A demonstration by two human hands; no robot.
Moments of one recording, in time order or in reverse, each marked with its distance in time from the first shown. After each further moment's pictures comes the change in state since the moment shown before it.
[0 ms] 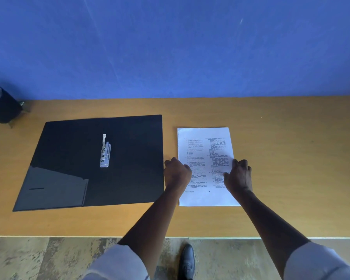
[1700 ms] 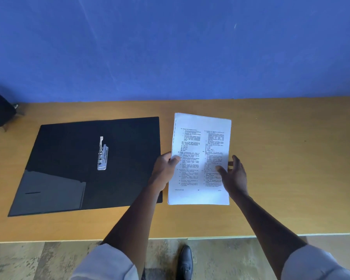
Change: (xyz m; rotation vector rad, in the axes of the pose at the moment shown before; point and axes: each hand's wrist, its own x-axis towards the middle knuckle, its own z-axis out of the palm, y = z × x) left_hand 0.021 -0.031 -0.035 -0.598 -0.226 0.198; right_hand -0.011 -0.001 0.000 0.541 0.068 0.019
